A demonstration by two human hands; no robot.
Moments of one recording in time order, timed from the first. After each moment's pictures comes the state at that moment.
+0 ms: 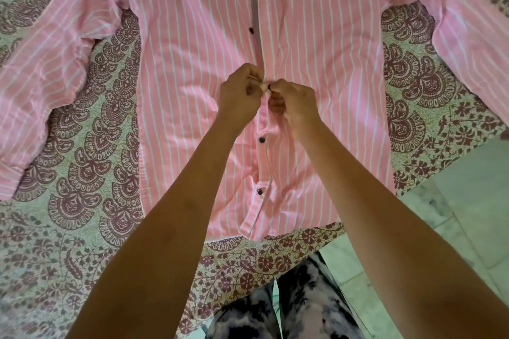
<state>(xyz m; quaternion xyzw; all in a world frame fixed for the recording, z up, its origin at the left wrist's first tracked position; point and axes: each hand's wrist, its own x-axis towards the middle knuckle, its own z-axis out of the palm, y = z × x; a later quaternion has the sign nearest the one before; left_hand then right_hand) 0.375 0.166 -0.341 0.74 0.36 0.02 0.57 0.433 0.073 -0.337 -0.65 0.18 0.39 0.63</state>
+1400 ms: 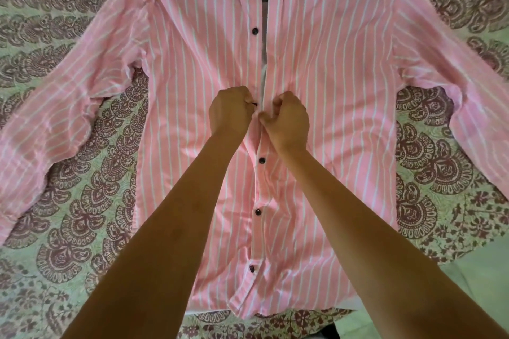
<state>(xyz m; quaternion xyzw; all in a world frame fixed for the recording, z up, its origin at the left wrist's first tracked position) 0.460 0.239 -0.367 0.84 0.42 -0.05 0.33 0.508 0.144 -0.381 -0.91 -0.14 0.24 0.30</state>
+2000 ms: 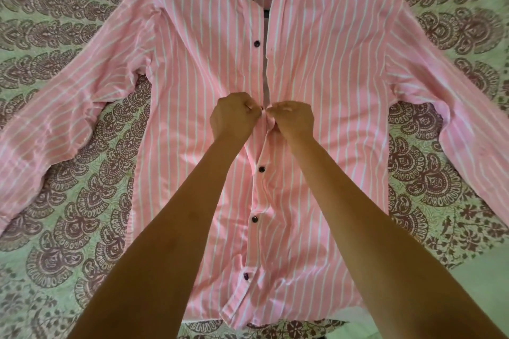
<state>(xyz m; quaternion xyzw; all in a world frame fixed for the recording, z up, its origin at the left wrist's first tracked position) 0.466 0.233 -0.351 0.80 0.48 -0.03 0.37 0.533 0.152 -0.365 -0.85 -0.01 0.33 0.41</state>
